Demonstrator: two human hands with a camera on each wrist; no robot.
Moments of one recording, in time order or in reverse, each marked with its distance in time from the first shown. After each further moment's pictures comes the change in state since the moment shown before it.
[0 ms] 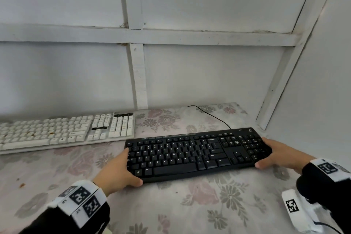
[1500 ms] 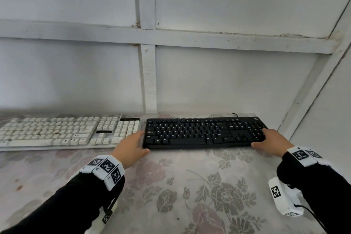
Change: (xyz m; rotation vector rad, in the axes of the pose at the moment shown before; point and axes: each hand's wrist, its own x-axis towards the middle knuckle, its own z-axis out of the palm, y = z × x) left_hand 0.068 0.036 -0.020 0.142 0.182 0.135; right_hand 0.119 -0.052 -0.003 -0.459 0.241 -0.035
